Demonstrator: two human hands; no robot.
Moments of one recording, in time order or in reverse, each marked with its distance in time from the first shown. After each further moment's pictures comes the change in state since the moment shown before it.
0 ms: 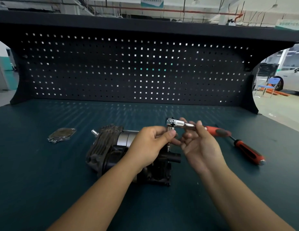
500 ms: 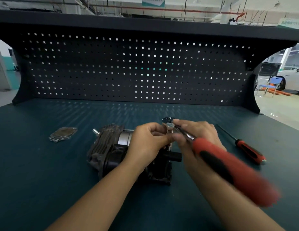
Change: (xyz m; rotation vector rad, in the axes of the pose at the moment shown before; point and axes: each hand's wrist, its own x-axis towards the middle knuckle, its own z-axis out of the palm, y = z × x) left_hand -0.001 0.000 0.003 -0.124 0.203 -0.052; right_hand -0.026 0.001 0.006 -1.223 -0.222 -1.332
